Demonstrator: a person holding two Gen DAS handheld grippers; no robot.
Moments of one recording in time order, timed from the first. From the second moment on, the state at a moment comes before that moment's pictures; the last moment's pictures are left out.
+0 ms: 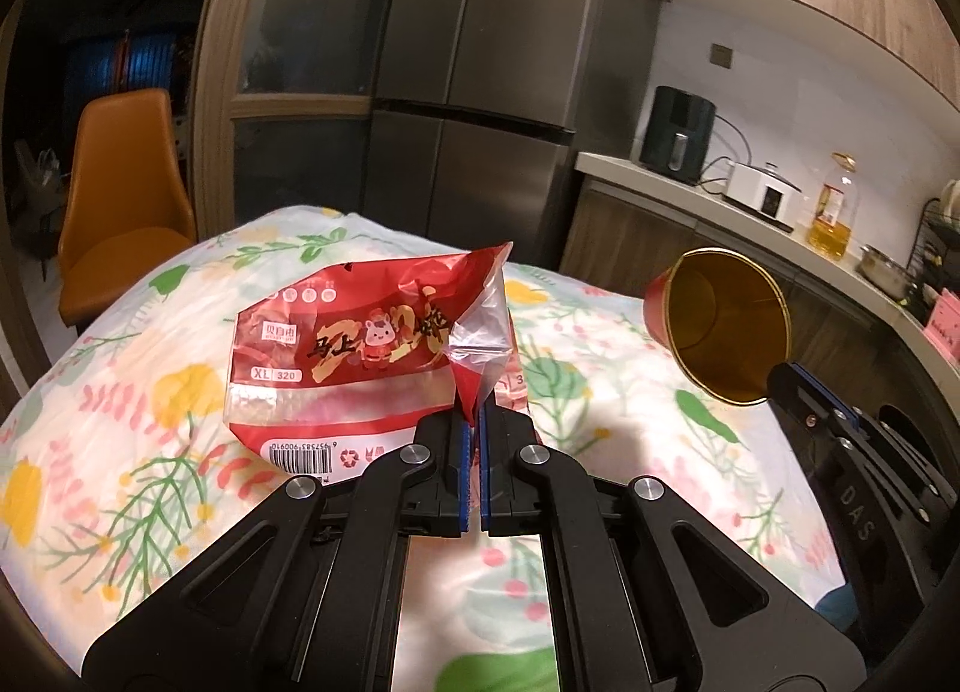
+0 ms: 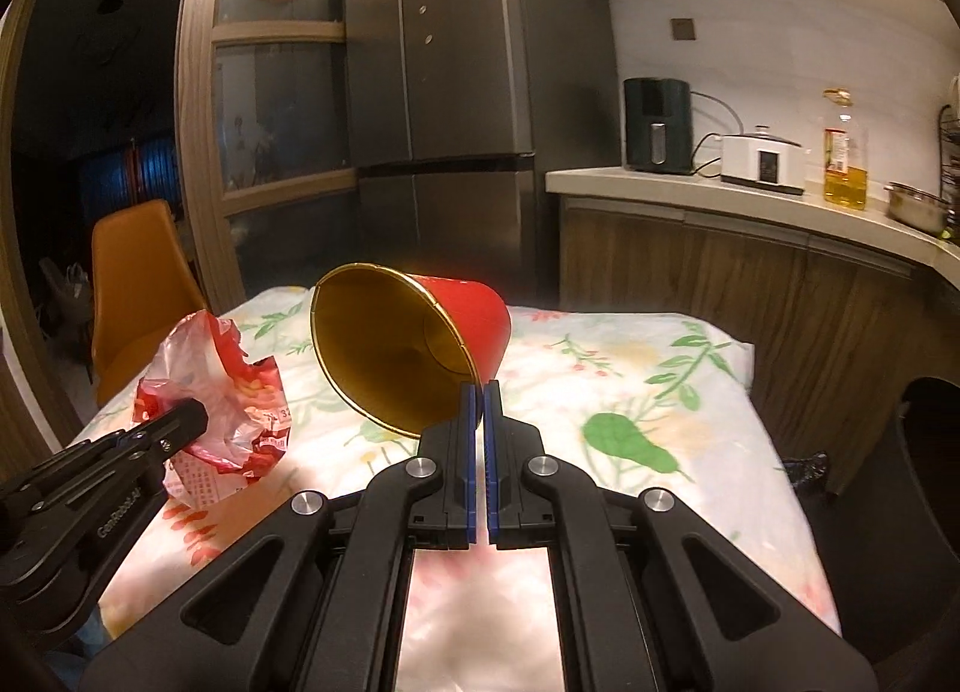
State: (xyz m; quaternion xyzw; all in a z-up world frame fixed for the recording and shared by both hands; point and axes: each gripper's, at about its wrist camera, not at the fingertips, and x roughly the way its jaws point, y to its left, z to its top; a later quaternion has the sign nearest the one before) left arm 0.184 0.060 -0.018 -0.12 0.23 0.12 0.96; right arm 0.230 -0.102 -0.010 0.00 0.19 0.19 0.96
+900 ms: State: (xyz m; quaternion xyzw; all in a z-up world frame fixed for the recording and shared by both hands) left arm 0.189 -0.088 -0.001 -0.04 0.22 -0.04 0.97; right arm 0.172 -0.251 0.007 0.06 0.15 0.04 0.99
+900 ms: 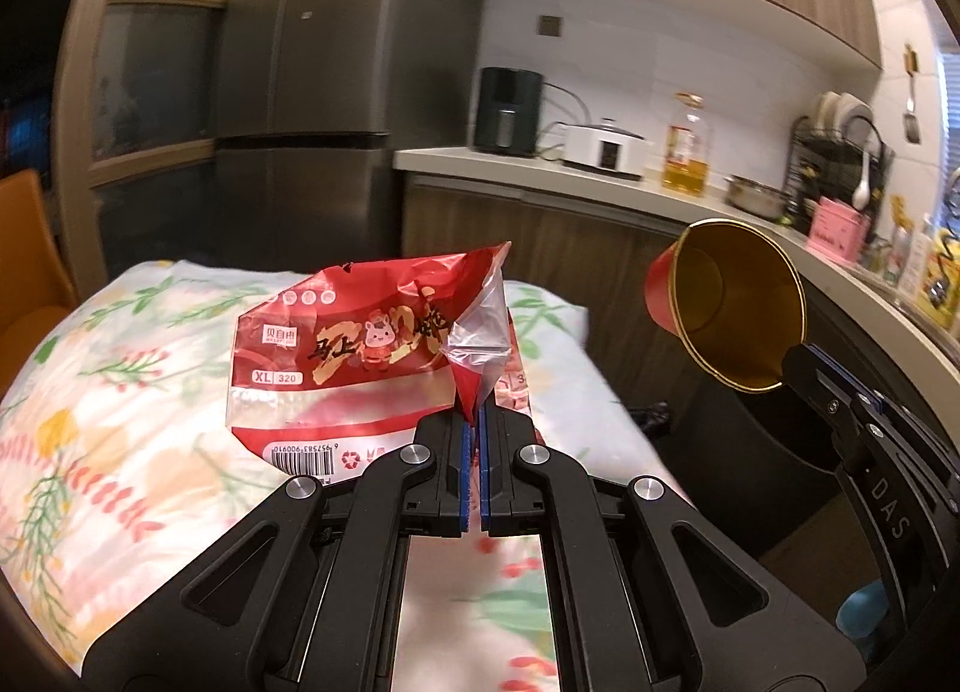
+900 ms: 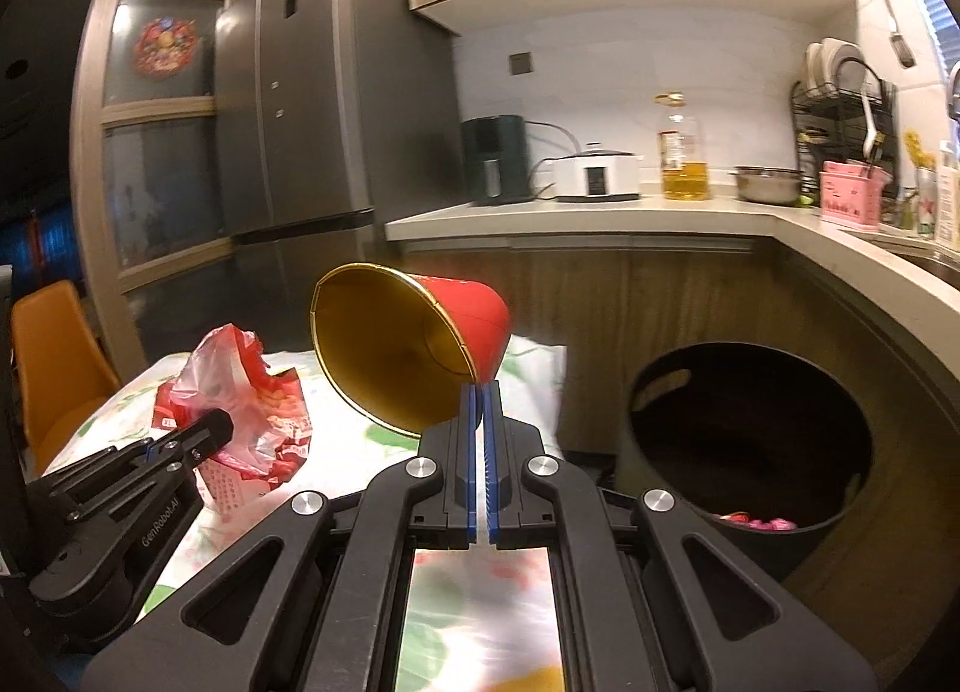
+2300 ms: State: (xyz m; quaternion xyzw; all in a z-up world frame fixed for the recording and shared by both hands) left arm 0.241 -0.288 0.001 0.02 0.18 -0.27 0.94; right arm 0.168 -0.408 0.003 0.12 0.13 -0.15 0.97
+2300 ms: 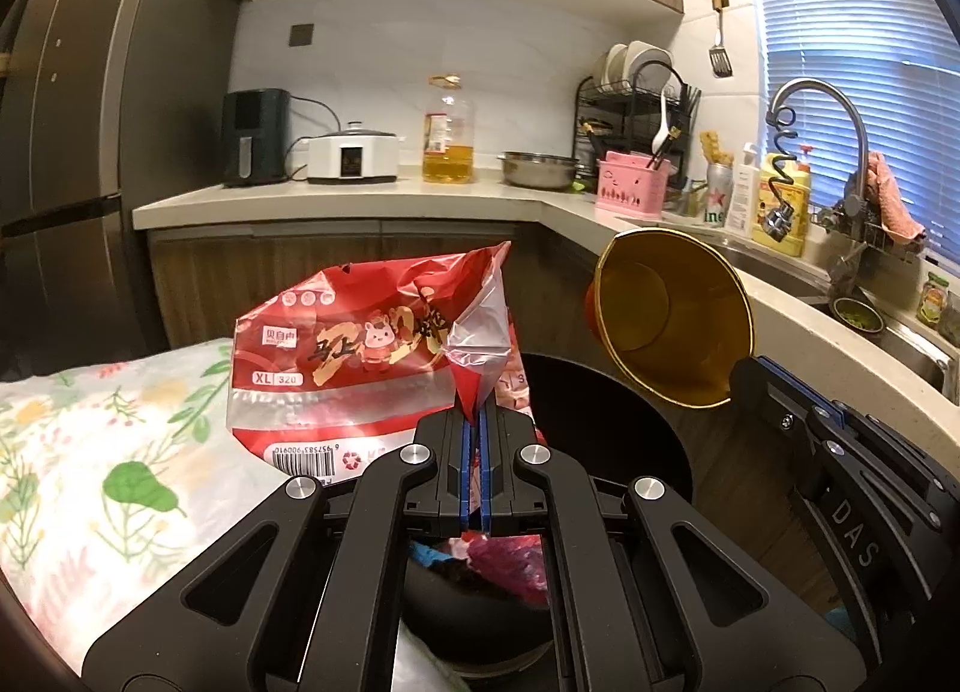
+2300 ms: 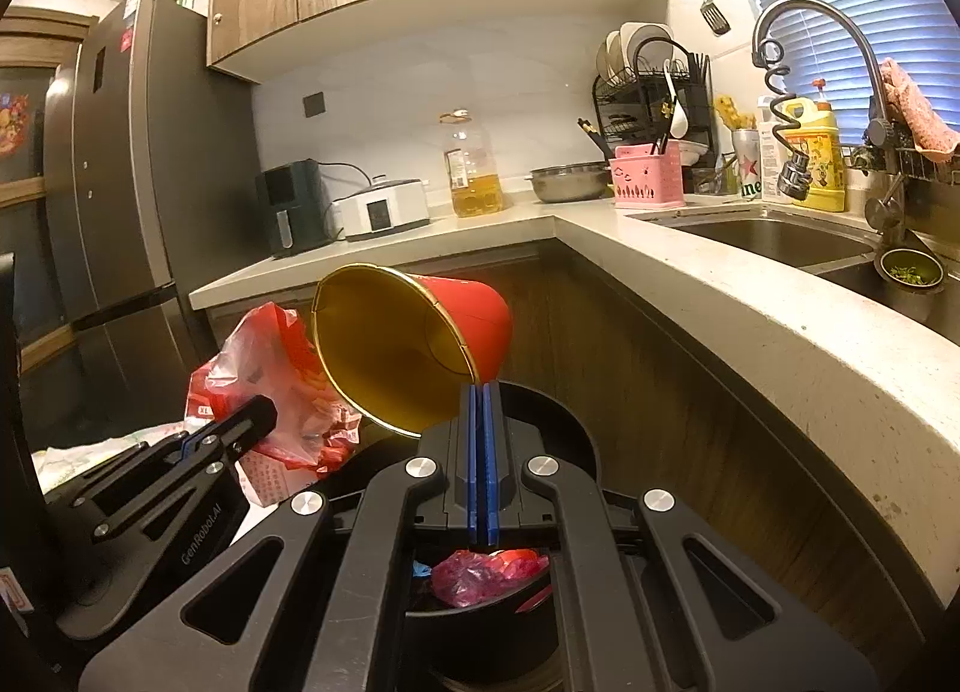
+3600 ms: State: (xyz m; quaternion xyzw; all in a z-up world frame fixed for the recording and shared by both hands) left arm 0.185 -0.144 -0.005 0.00 0.22 -0.13 0.97; right arm 0.133 -0.332 0.002 0.08 0.18 -0.12 0.97
